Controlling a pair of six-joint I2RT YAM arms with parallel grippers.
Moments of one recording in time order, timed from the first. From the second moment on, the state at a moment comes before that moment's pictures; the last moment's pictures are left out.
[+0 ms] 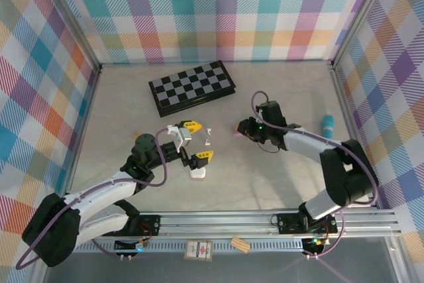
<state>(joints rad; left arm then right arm) -0.61 1.02 0.36 0.65 0.54 0.02 0.44 1.55 0.79 -0.05 -0.35 0.84</state>
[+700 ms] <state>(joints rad) -0.61 0.99 0.35 0.56 0.48 0.05 0.40 1.68 0.81 -0.07 -0.25 0.81</state>
